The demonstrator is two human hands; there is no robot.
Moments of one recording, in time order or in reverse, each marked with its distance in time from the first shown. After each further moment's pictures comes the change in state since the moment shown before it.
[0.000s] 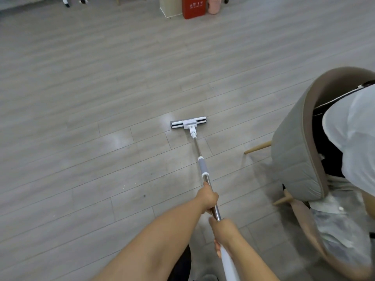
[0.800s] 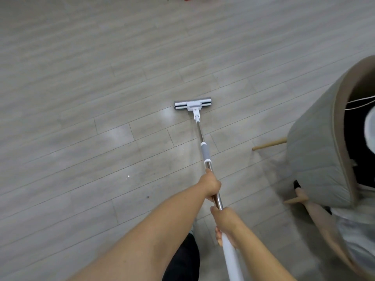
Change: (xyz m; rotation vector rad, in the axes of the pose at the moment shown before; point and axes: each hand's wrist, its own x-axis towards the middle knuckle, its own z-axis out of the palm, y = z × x) left_hand 0.076 0.015 -0.062 0.117 -0.024 -0.060; right_hand 0.051 -0.069 0.027 0.076 -0.041 0.021
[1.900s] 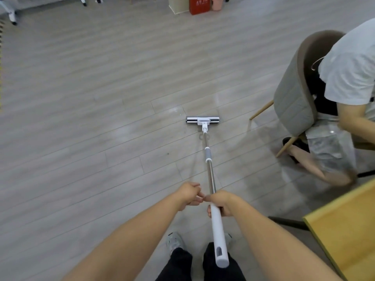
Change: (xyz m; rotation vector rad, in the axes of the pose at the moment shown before) left_hand -0.379 -0.391 0.135 -0.489 -0.081 0.064; right_hand -0.194 0.344 0.197 -0.056 -0.146 -0.087
